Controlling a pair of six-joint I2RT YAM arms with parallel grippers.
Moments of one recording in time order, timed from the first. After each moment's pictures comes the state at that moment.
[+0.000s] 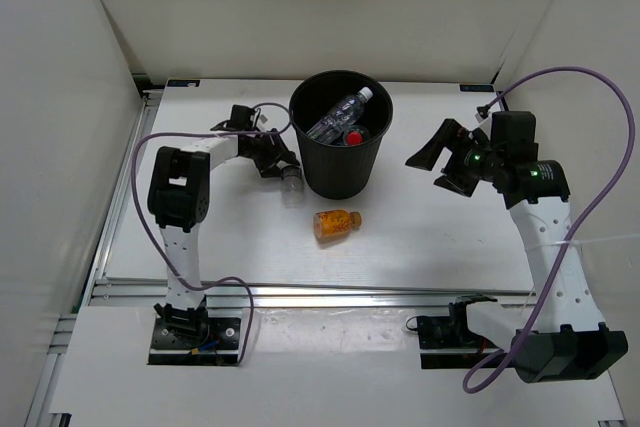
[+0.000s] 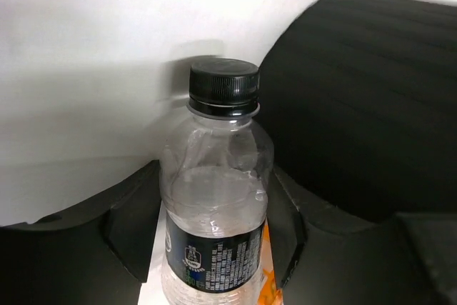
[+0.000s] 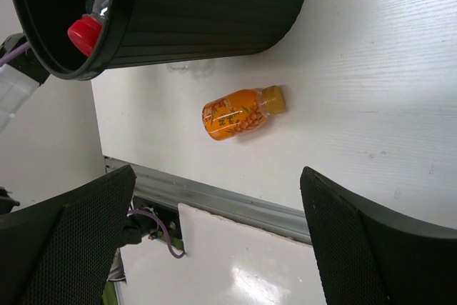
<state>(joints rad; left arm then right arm) -0.21 2.17 1.52 -0.38 0.55 -0.67 0.10 1.09 1.28 -0.92 -0.44 0.60</state>
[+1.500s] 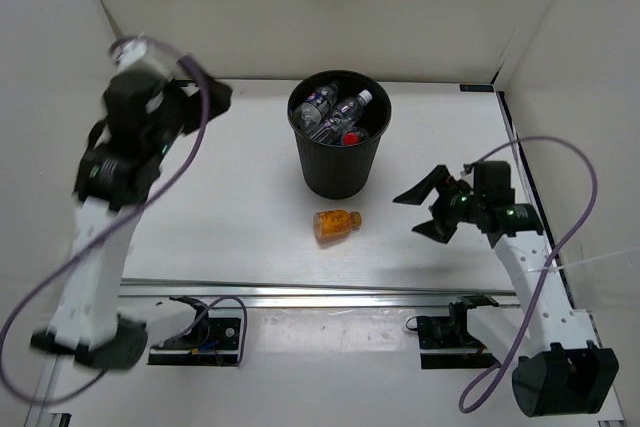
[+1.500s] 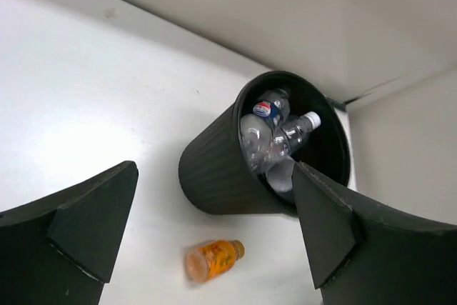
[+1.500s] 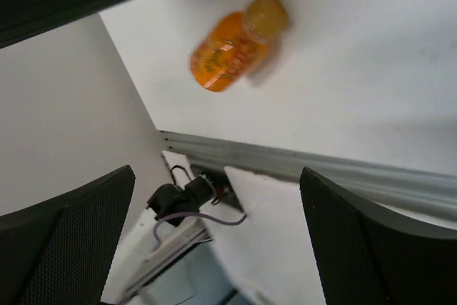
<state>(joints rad) -0.31 1.29 1.81 -0.81 -0.14 -0.59 0.10 0.93 0.89 -0.80 -0.56 0.86</state>
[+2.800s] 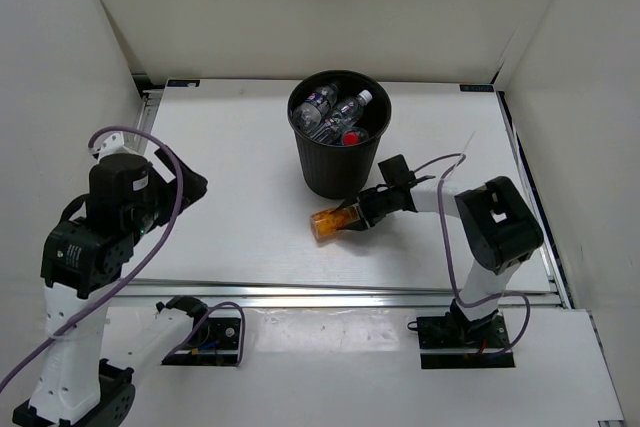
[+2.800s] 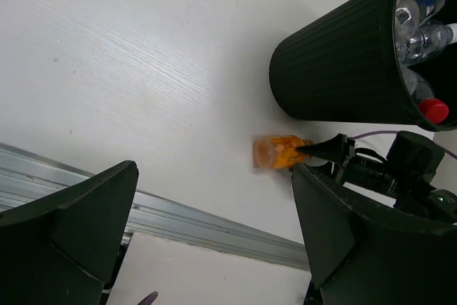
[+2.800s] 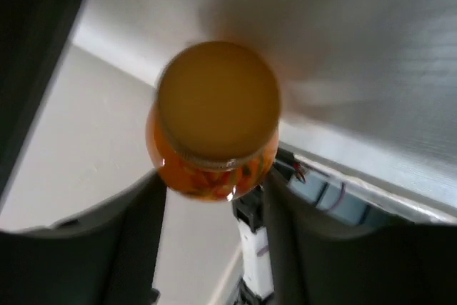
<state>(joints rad) -0.31 0.86 1.52 -1.28 -0.26 -0.75 0.48 1.77 0.88 -0.17 -0.67 1.58</state>
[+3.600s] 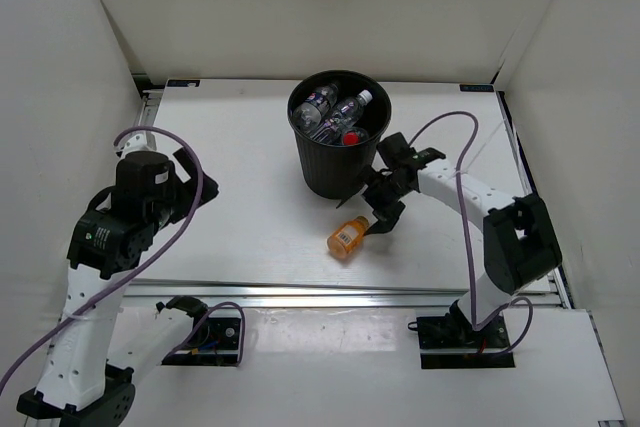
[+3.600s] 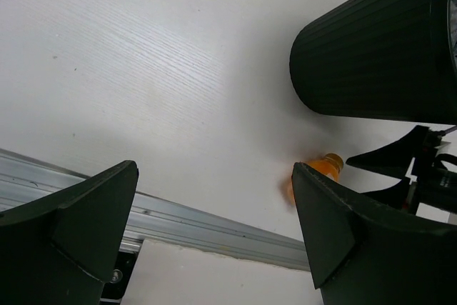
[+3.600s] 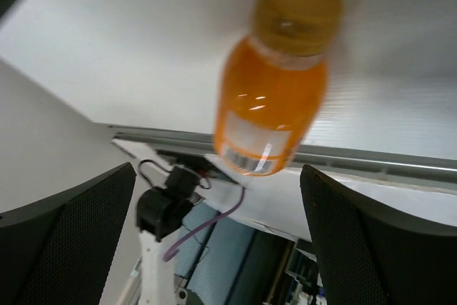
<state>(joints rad) -0.31 0.85 1.36 -1.18 -0.25 -0.72 0.52 1.60 1.14 -0.76 -0.45 1.17</state>
